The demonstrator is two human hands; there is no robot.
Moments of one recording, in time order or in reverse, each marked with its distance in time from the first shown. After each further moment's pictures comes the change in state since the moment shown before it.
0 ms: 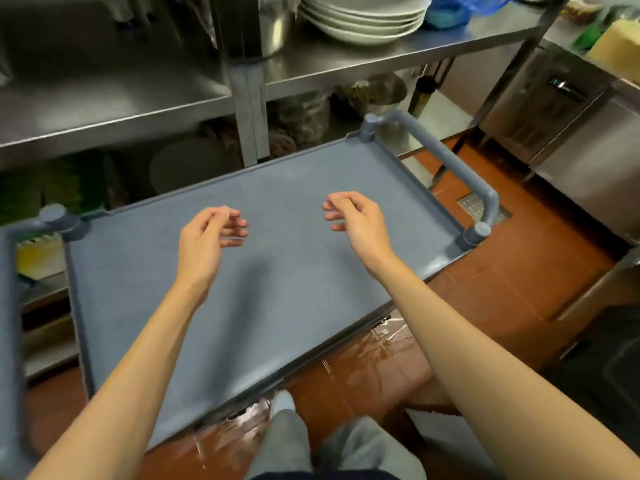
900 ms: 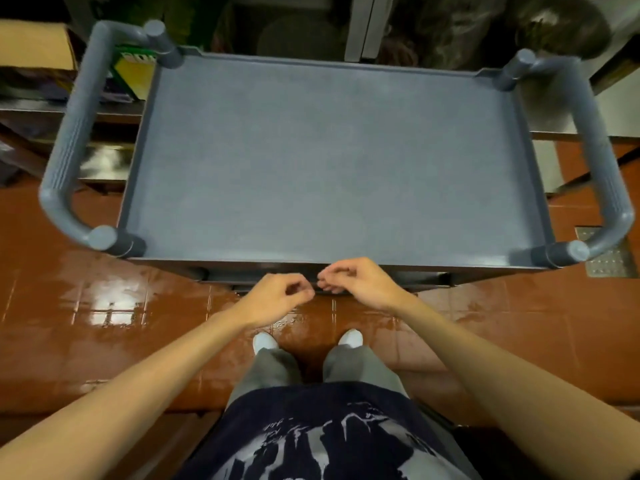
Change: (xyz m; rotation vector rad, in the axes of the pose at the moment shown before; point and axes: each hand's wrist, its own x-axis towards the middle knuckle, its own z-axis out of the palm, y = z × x) left_hand -0.185 -0.144 0.071 0.584 -0.342 -0.308; right_hand -0.052 0.156 -0.061 -0.476 -1.085 0.188
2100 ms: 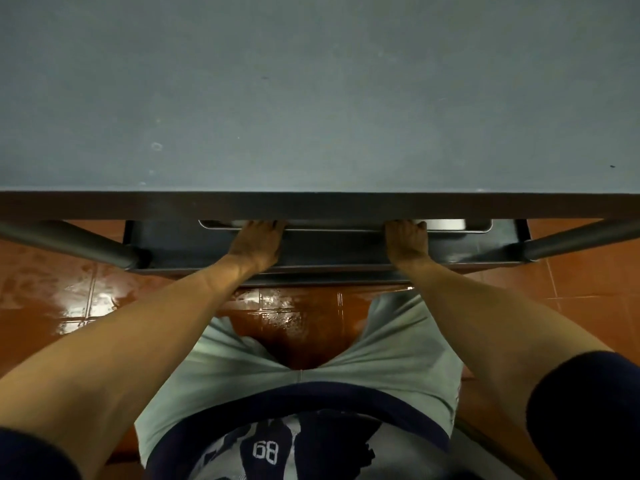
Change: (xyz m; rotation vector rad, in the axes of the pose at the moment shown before) left_hand 0.230 -0.253 0.080 0.761 0.166 -0.016; right_hand 0.220 0.285 -0.015 -1.138 0.538 0.252
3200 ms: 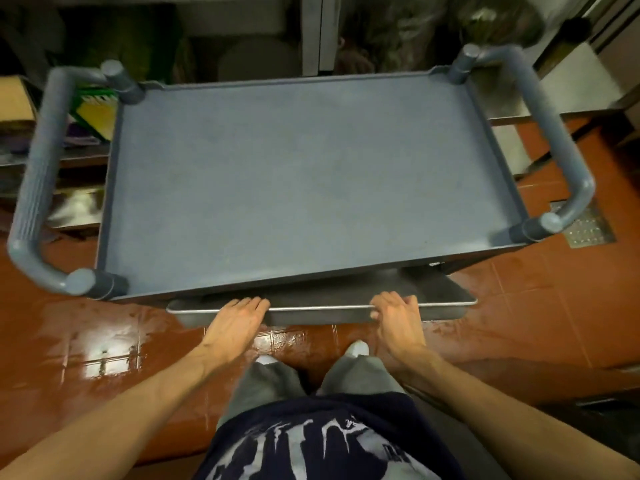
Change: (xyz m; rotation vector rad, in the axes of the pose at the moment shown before) left_hand -0.210 0.061 -0.222 0.265 -0.058 0.192; right_hand -0.226 0.019 -0.227 0.310 0.006 -0.028
